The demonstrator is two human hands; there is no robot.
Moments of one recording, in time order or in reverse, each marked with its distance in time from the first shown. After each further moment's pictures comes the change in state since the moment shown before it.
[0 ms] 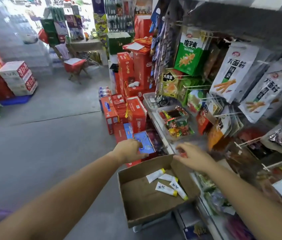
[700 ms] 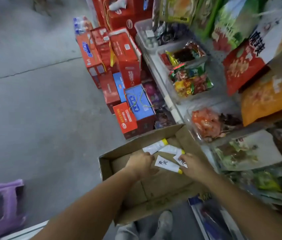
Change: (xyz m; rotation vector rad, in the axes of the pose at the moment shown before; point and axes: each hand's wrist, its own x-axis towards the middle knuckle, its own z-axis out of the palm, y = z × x) left_hand 0.150 0.015 0.273 -0.184 -0.459 -0.023; right_hand 0.133 0.166 0.259 0.160 -0.417 0.216
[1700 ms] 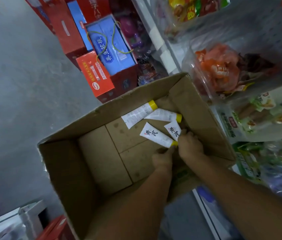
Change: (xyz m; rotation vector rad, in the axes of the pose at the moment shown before) left_hand 0.136 0.090 0.220 -1.692 -0.059 -0.958; right_hand 0.110 0.081 0.145 -0.315 -0.023 0.492
